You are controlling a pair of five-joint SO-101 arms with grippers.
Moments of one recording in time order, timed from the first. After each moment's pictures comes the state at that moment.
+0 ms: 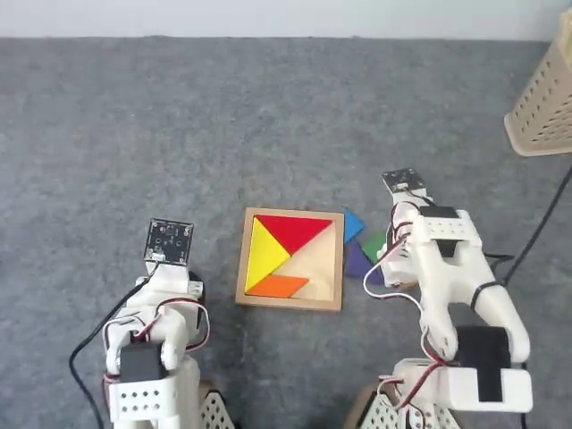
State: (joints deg) left arm -11.0 -103.5 97.1 72.6 -6.1; right arm -2.9 -5.0 45.6 59.2 12.4
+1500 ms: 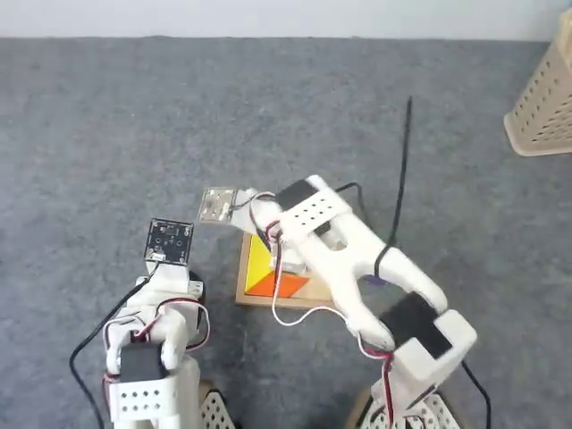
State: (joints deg) left arm -11.0 -103.5 97.1 72.6 -6.1; right arm -40.9 10.1 15.1 67.8 43.6
